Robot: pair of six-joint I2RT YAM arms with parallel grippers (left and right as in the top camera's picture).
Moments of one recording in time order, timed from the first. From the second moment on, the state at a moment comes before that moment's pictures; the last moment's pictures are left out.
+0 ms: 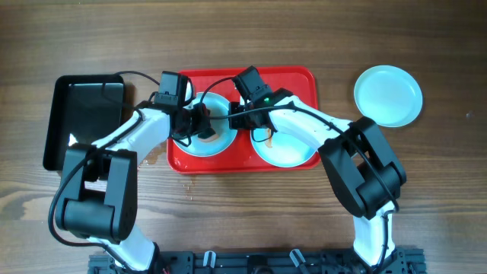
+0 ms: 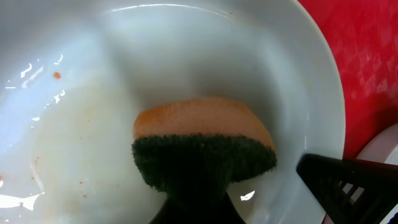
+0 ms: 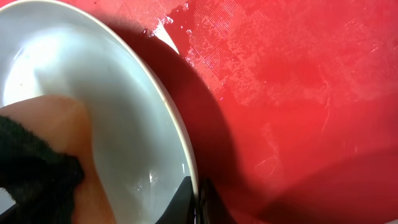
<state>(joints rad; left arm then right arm) -0.20 1.82 0.99 -0.38 0.30 -0.49 0.61 2.09 1.36 -0.40 -0.19 0.57</state>
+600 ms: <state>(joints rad) -0.16 1.80 1.03 -0.57 -0.01 -0.49 0.61 2.09 1.36 -0.40 -0.19 0.57</state>
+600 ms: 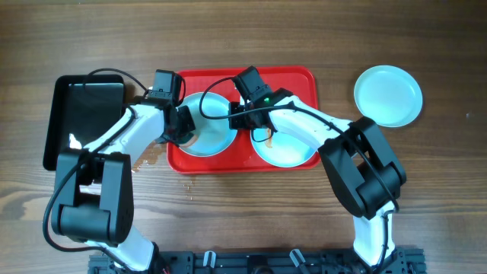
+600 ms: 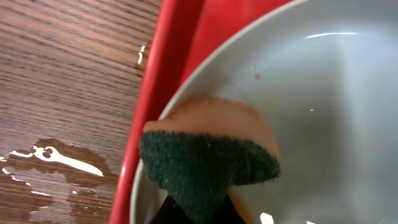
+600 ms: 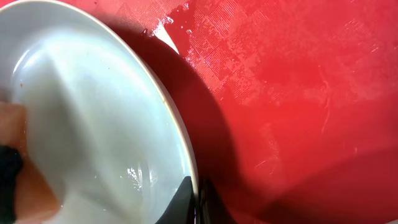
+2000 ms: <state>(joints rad) -0.23 1.80 0.99 -0.50 0.33 -0.49 0.62 2.09 1.36 -0.40 -0.19 0.57</state>
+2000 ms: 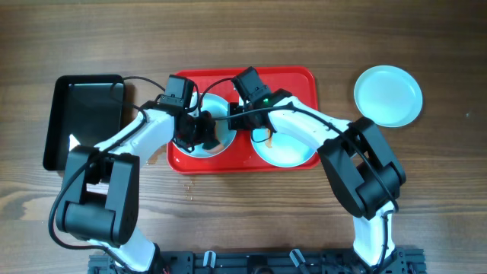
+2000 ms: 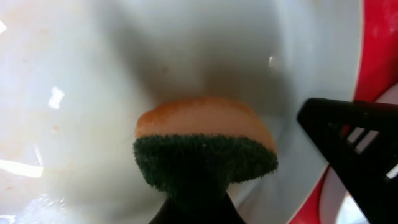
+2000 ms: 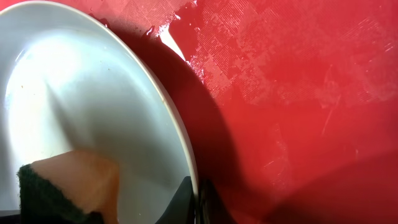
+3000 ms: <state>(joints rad) -0.24 1.65 1.02 -0.76 0.01 -0.57 0.62 2.09 1.36 -0.40 -0.19 0.57</state>
